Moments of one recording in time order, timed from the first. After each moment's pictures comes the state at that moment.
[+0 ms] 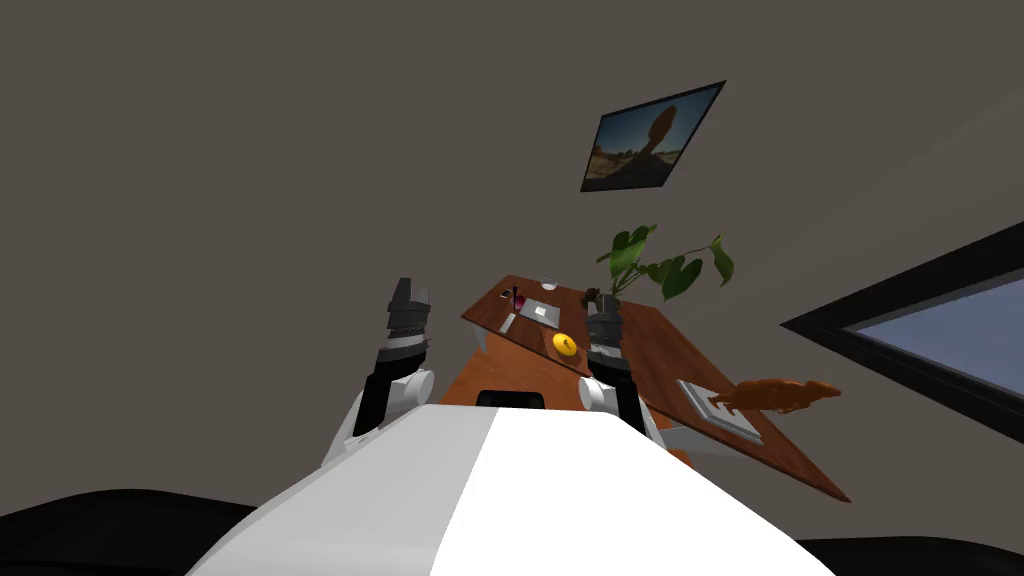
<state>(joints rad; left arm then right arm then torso) 0.50 0.04 0.07 -2.35 0.04 -0.40 -0.16 0.50 0.04 -0.01 -2.23 0.02 -0.42 0.04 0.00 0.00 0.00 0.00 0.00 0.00</state>
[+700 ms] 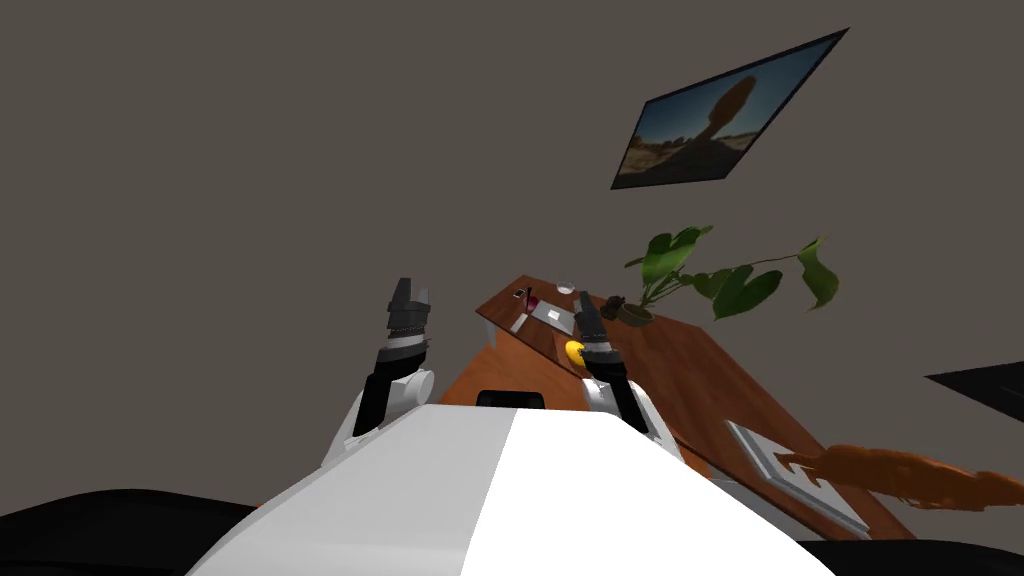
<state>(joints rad) 0.50 0.04 0.07 -2.35 0.04 -0.40 -0.16 0.47 -0.15 0.05 -2.25 0.17 -0.35 0.06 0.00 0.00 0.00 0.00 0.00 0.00</state>
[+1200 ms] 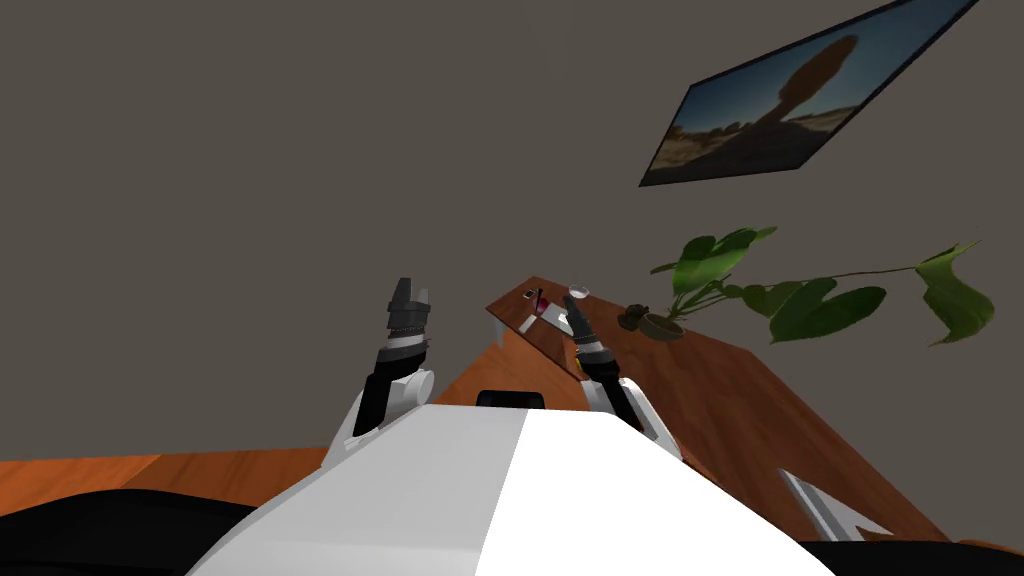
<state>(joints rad) 0.50 0.04 0.07 -2.35 0.04 -0.40 -0.16 0.46 -0.23 0.11 -2.24 0.31 -0.32 0.08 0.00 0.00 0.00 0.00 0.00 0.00</state>
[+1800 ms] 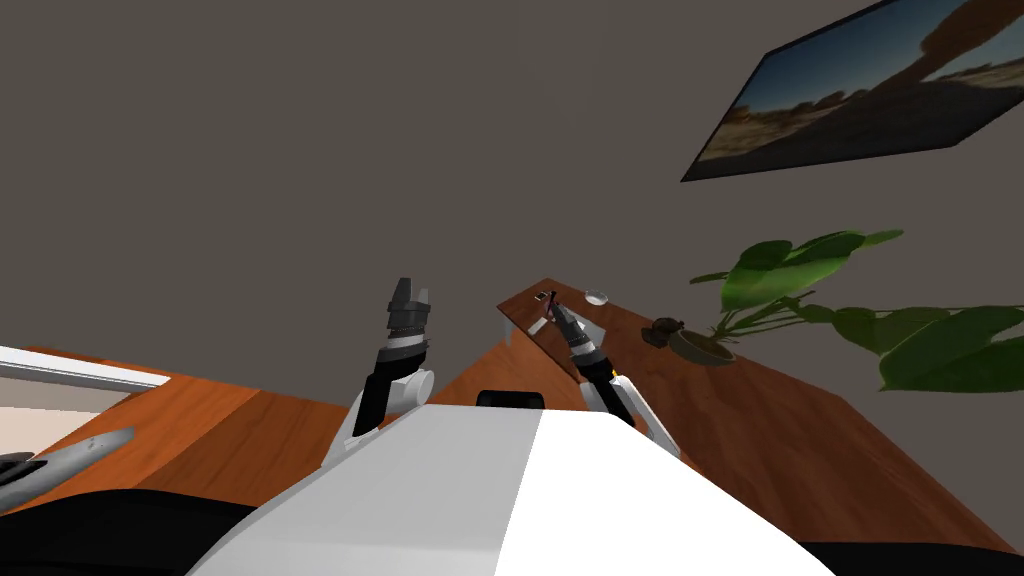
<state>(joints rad) 0.50 0.04 0.07 -2.35 0.04 -0.40 -0.16 0.44 -0.31 0.16 -2.23 0.47 -0.29 0.10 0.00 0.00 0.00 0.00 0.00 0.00</state>
